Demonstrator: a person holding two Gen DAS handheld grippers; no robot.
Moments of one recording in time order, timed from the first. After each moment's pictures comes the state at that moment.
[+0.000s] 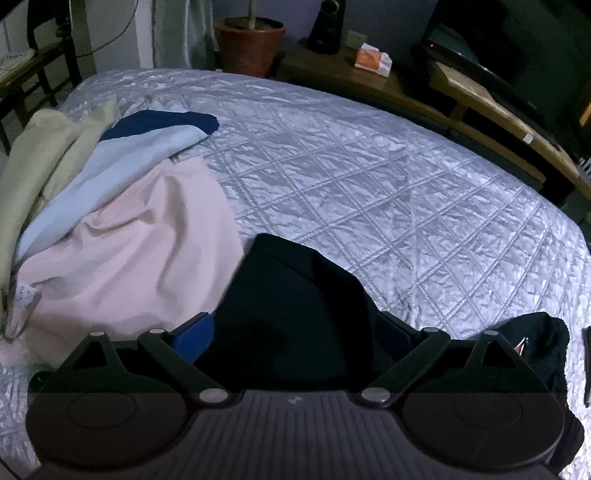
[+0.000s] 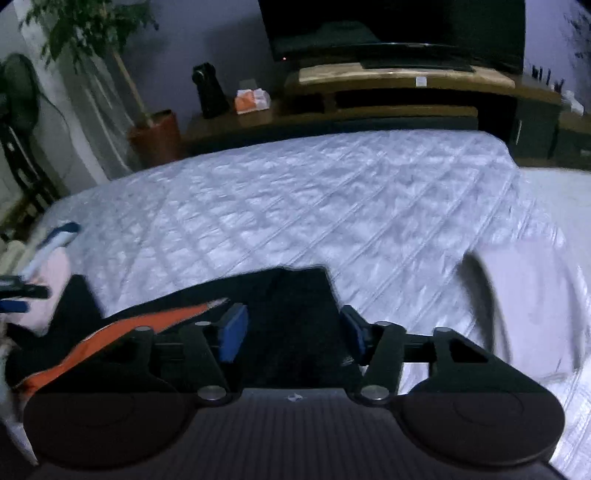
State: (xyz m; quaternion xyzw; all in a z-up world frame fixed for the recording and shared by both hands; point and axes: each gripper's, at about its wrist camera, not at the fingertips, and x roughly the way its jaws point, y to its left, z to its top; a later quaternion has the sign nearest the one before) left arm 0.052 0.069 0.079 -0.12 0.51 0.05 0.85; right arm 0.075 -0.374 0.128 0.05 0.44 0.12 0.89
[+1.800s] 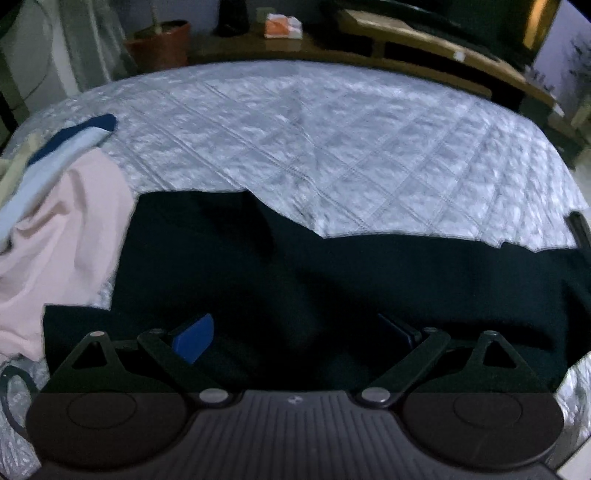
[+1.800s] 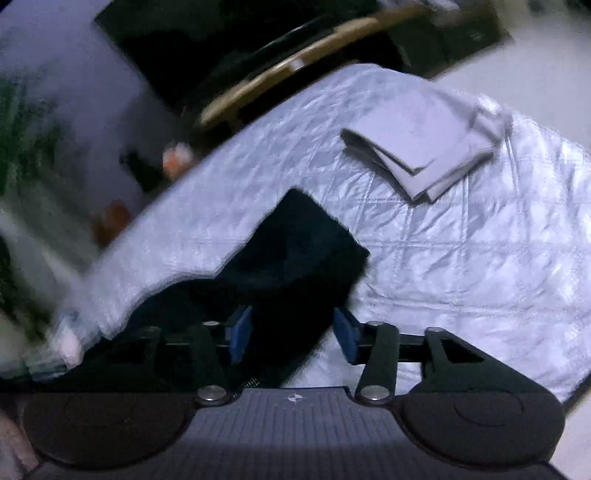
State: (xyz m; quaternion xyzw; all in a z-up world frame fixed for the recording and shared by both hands) left arm 0.011 -0.030 0.056 -0.01 0.53 -0.04 0.85; right arm -0.081 -0.452 0.051 0.33 0.37 -0.01 0.87
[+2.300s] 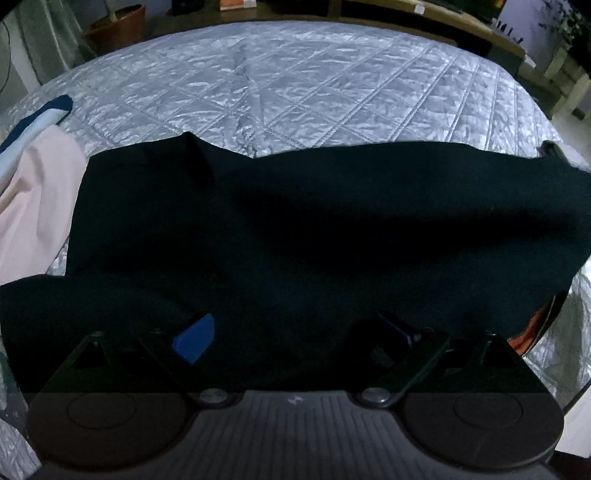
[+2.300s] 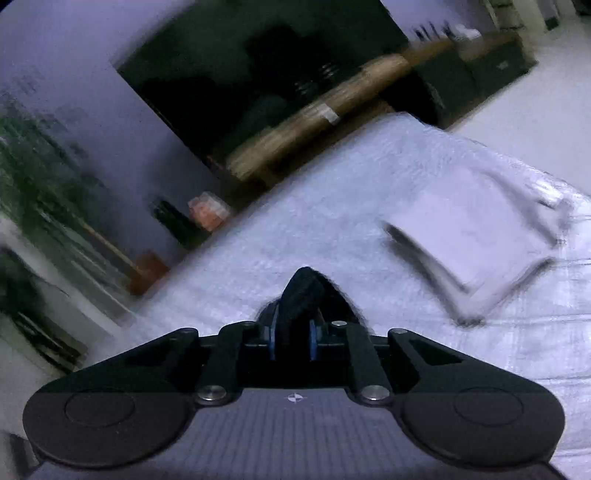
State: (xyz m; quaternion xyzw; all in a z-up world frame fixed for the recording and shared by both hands) left arm -0.017 -0.053 0.033 0.03 0.56 -0.09 0.82; right arm -0.011 -0.474 0.068 0.28 0.34 0.01 0.90
